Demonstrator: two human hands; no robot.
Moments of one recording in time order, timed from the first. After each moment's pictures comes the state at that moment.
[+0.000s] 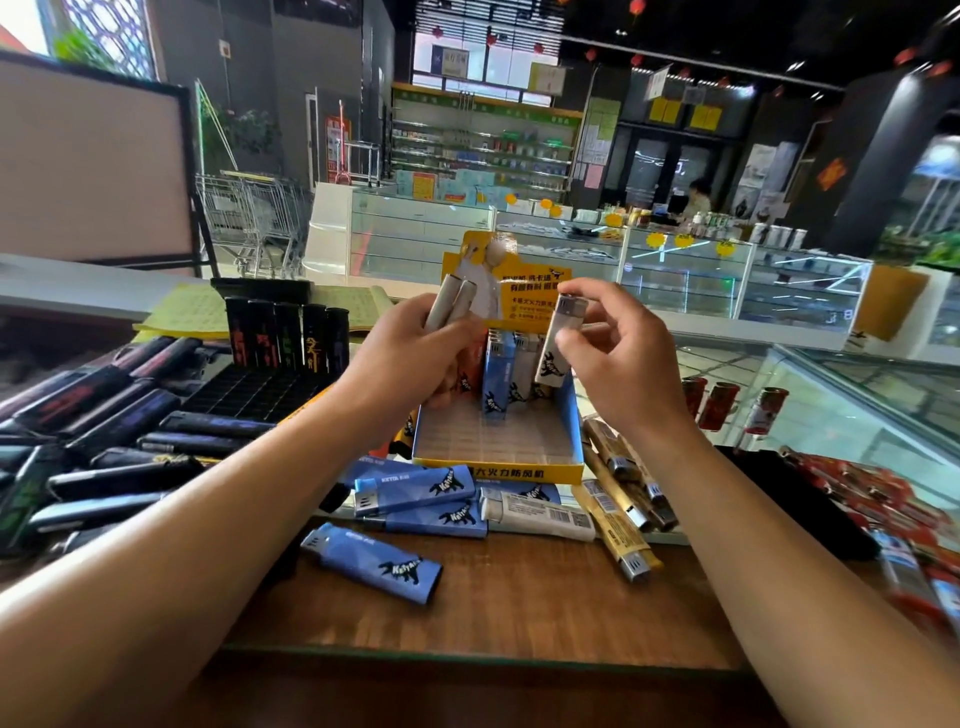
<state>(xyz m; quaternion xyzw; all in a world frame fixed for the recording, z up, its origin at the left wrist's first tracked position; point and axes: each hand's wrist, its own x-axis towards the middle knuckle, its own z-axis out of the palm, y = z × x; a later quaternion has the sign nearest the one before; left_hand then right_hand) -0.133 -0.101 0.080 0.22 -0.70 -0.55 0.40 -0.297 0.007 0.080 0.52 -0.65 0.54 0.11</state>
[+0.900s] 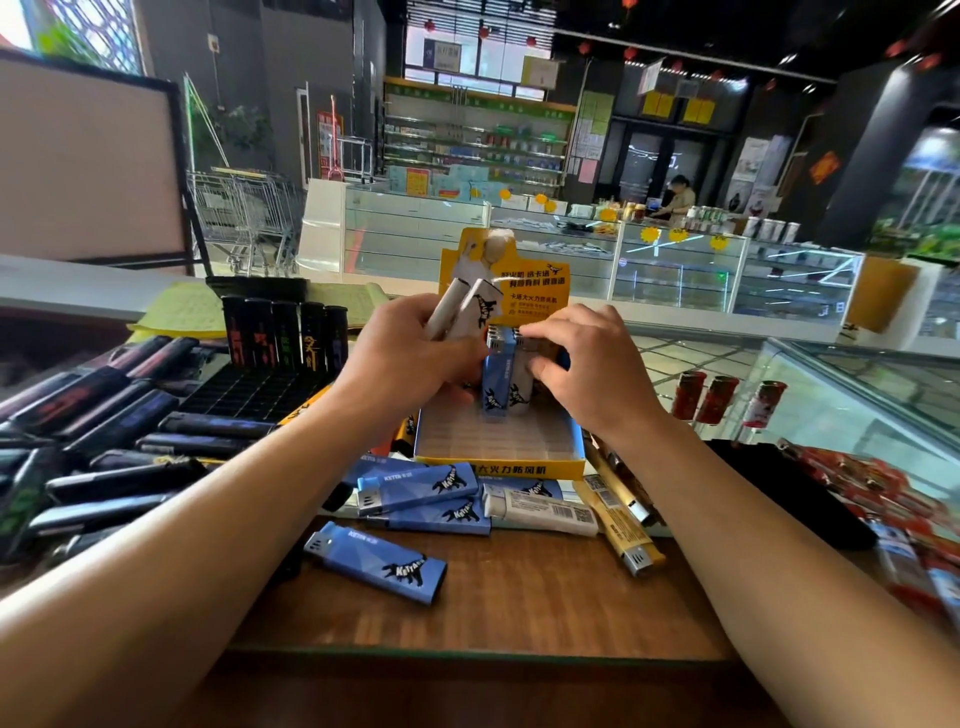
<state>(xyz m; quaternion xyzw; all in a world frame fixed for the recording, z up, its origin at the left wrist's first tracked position) -0.127 -0.097 0.081 0.24 -0.73 -0.49 0.41 -0.309 -0.013 0.067 0.58 -0.73 0.28 0.23</state>
